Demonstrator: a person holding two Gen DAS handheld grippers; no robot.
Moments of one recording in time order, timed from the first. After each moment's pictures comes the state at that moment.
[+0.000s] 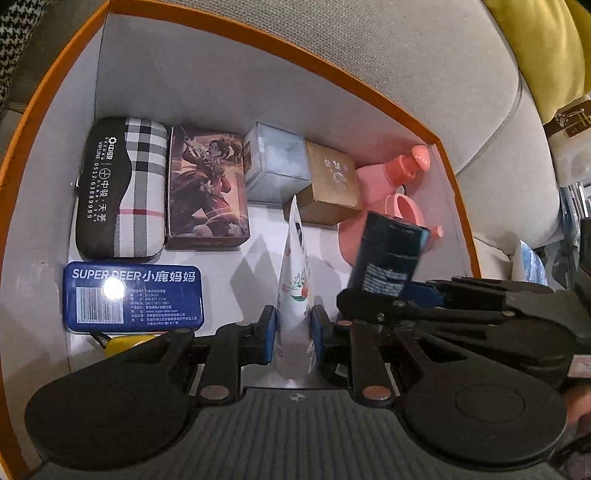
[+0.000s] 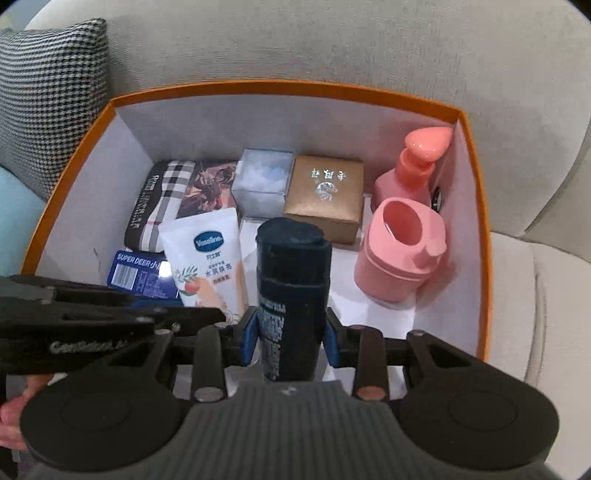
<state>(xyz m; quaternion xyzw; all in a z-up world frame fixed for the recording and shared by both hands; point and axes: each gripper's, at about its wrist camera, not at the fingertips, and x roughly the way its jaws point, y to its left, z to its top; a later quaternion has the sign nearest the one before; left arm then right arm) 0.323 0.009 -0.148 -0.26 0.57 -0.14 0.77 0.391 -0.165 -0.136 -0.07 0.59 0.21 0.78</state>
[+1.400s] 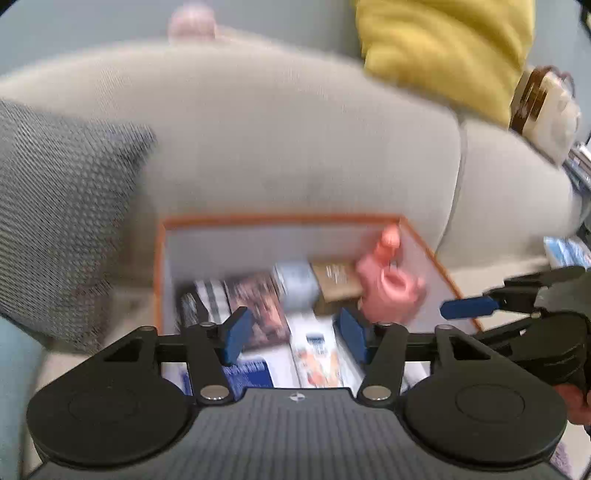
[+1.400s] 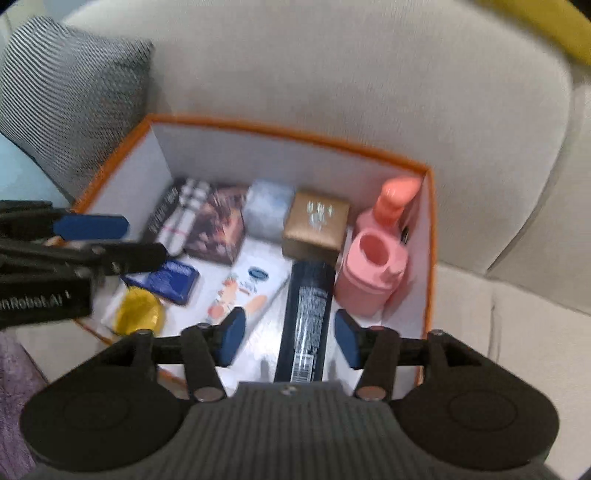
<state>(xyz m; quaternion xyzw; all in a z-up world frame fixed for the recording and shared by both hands) 0.259 -0.009 -0.031 -0.07 0.38 -0.07 0.92 0.333 -0.189 -0.060 -0.12 0.49 0.22 0.84</state>
